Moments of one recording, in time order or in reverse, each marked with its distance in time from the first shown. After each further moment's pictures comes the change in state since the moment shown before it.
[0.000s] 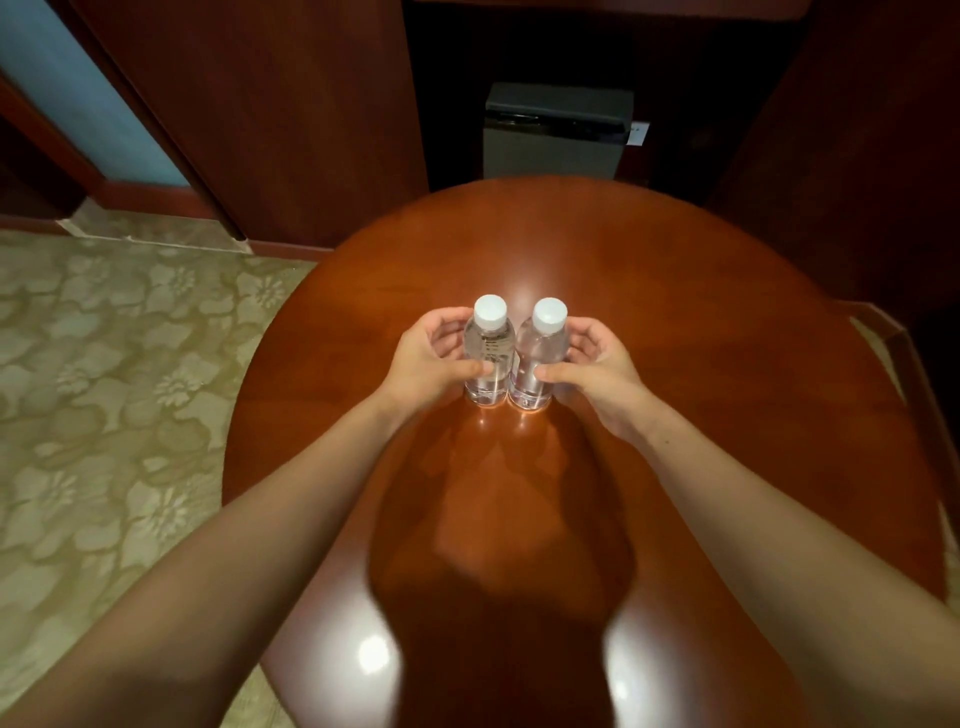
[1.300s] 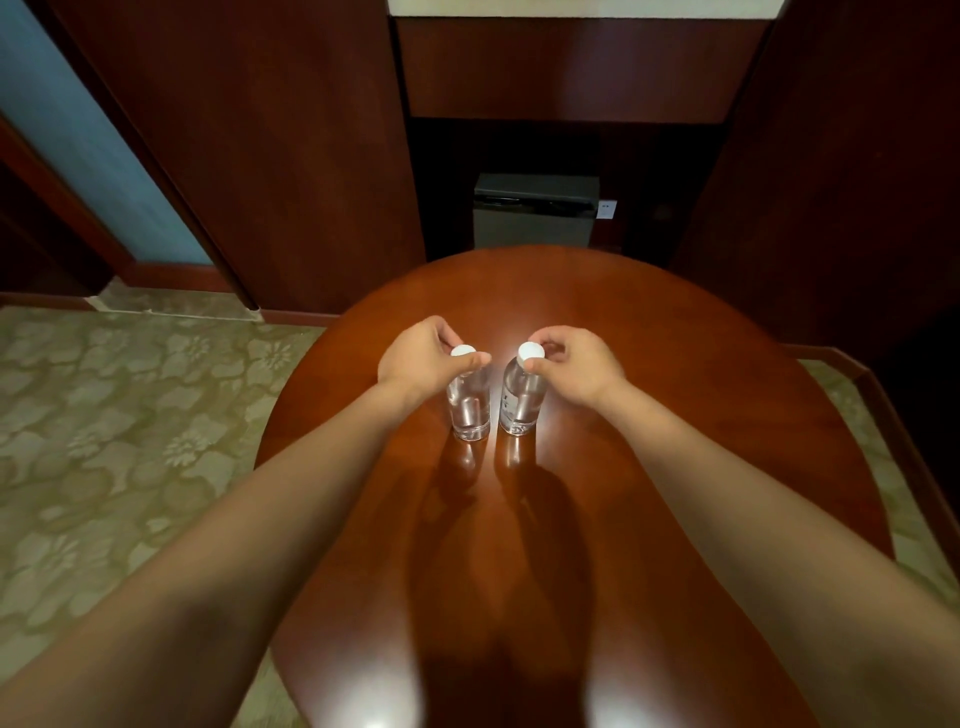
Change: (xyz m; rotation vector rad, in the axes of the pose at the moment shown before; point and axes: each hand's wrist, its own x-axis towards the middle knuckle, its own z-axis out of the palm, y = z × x) left_hand -0.008 0.060 -0.006 0.693 0.180 0.092; right_hand -0.018 -0.060 0.007 -0.746 0.082 -0.224
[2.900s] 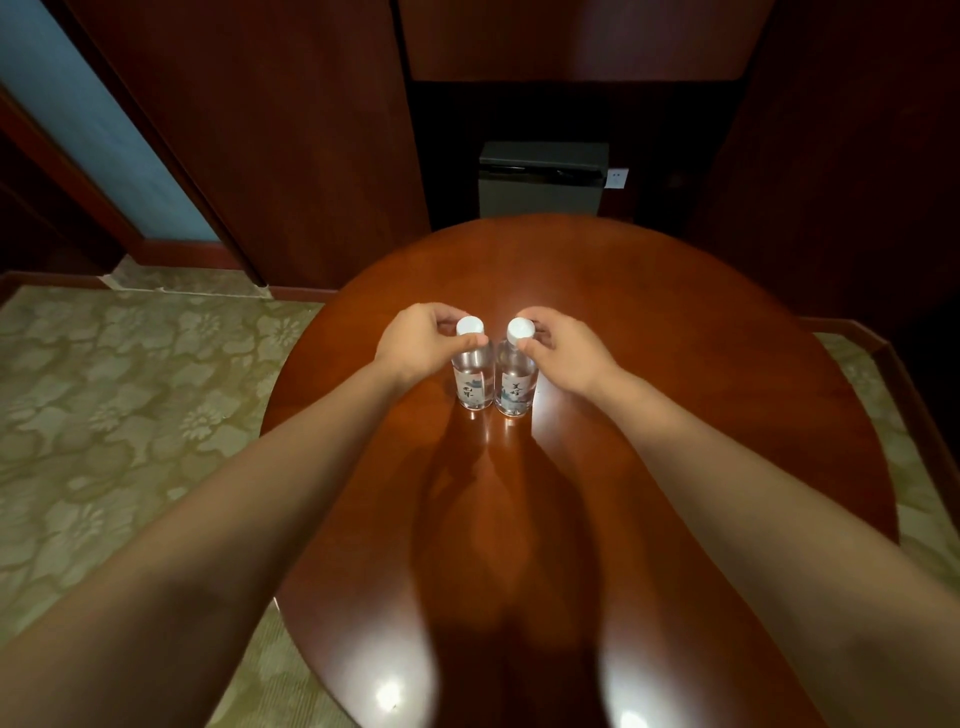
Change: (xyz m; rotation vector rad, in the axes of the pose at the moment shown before) left_hand -0.020 -0.001 0.003 -0.069 -0.082 0.066; right_hand -0.017 0.009 0.014 0.032 -0.077 -0.094
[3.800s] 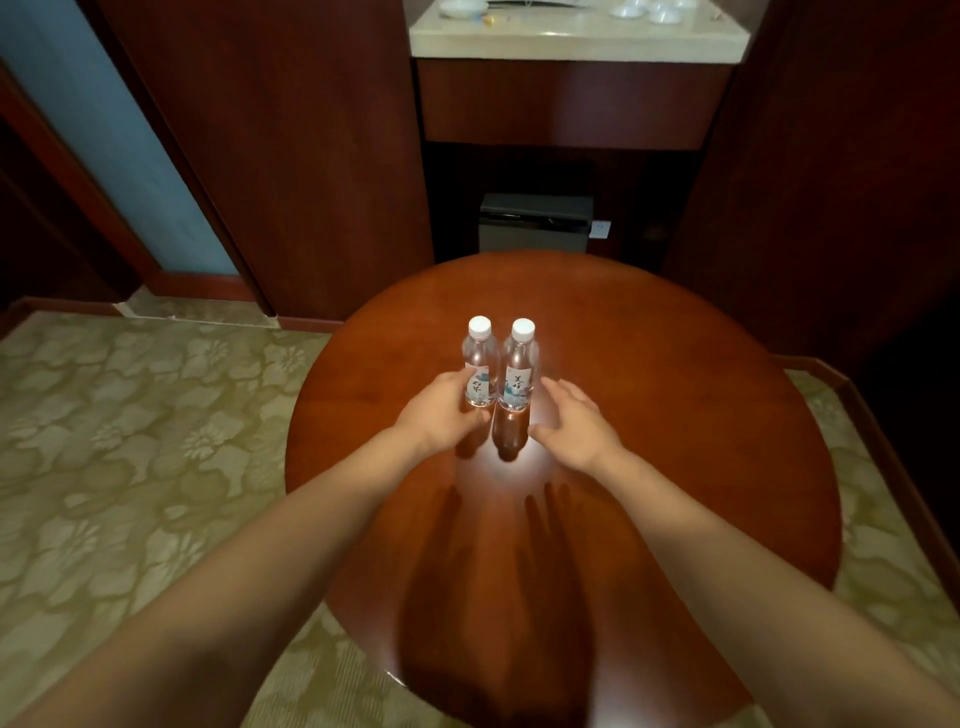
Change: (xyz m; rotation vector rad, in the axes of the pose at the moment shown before) left_hand -0.118 0.002 0.005 0.223 -0.178 0.065; right_hand -0.123 -0.002 0.028 -0.277 -0.034 0.159
